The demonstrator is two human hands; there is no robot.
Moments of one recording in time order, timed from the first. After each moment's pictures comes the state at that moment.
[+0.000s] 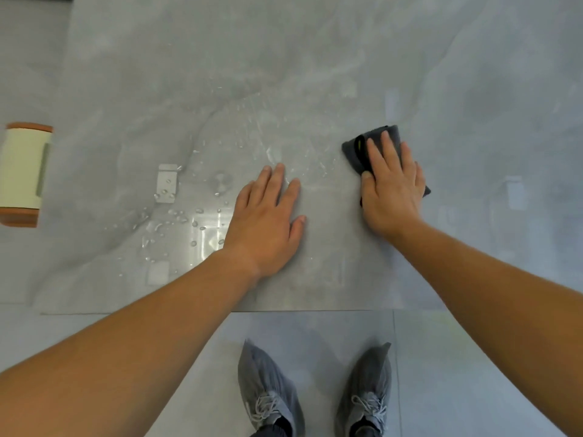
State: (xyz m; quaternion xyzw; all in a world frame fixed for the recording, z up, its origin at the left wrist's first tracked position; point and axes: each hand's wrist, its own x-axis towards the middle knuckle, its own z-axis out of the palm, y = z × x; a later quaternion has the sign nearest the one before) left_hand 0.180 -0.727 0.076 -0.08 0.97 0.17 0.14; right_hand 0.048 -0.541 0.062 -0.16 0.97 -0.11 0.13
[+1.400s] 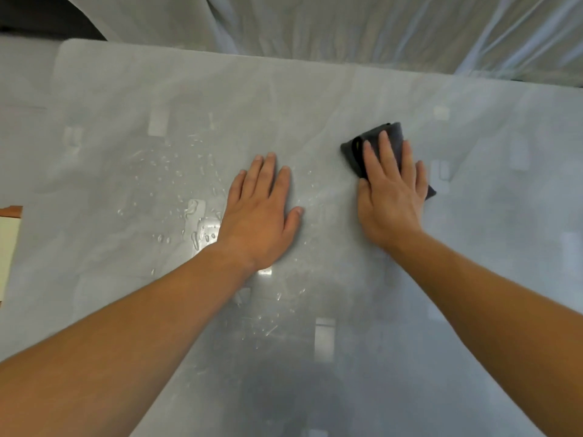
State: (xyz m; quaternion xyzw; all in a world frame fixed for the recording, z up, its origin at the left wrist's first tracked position) left_hand -0.046 -0.792 0.081 -0.15 0.97 0.16 0.13; right_hand -0.175 -0.610 0.059 -0.23 0.96 -0.11 0.12
